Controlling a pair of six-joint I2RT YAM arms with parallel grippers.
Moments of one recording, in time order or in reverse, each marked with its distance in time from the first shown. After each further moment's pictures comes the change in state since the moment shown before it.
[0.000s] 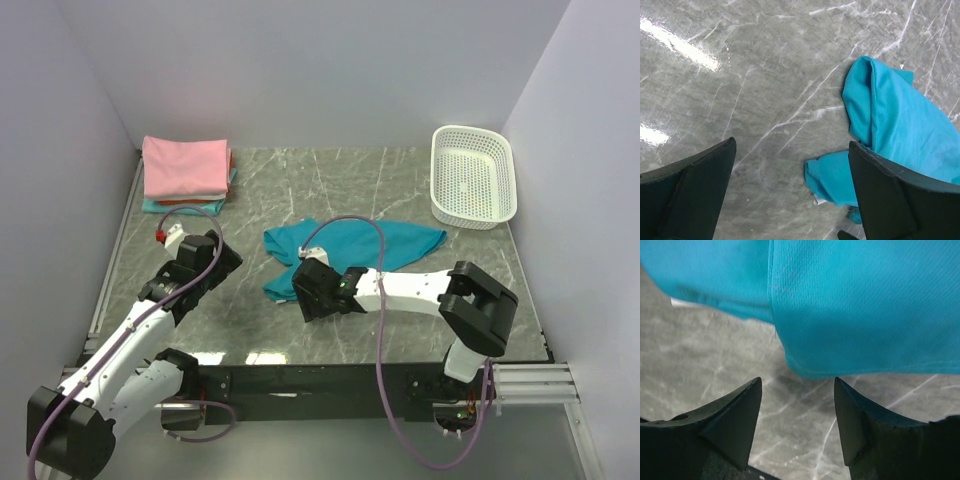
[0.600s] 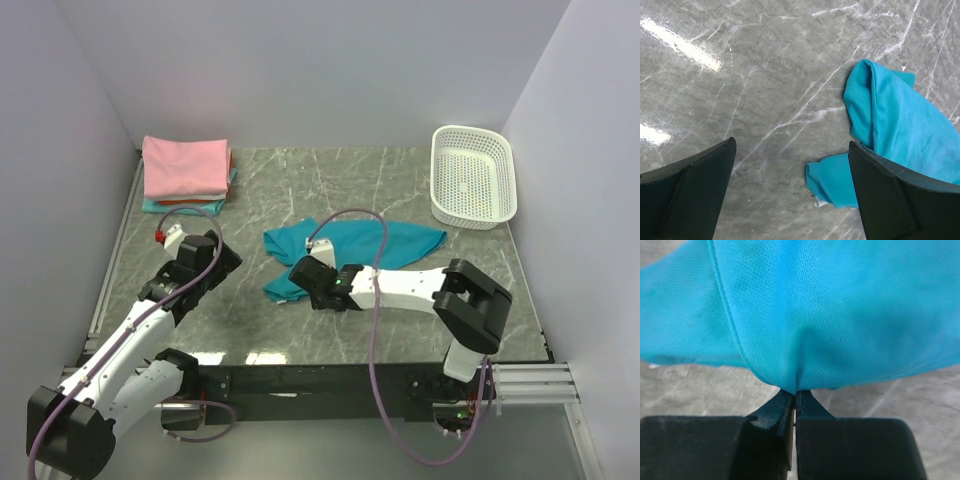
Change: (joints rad) left arm 0.000 0.000 0.000 -0.005 -0.008 -0.005; right arm 0.000 0.064 0.047 -0.010 0.210 0.118
